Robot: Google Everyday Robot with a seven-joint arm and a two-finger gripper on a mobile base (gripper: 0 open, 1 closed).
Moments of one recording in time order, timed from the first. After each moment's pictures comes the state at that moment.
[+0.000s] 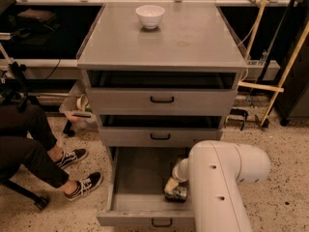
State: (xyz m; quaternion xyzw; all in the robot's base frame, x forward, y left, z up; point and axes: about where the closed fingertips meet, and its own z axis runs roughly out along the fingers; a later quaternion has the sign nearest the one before) arm 0.677 -0.110 0.172 -0.52 0.82 0.03 0.23
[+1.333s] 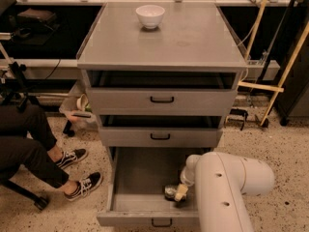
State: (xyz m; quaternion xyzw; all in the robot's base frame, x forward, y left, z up) arm 0.643 -0.157 0.132 -0.56 0.82 0.08 0.12
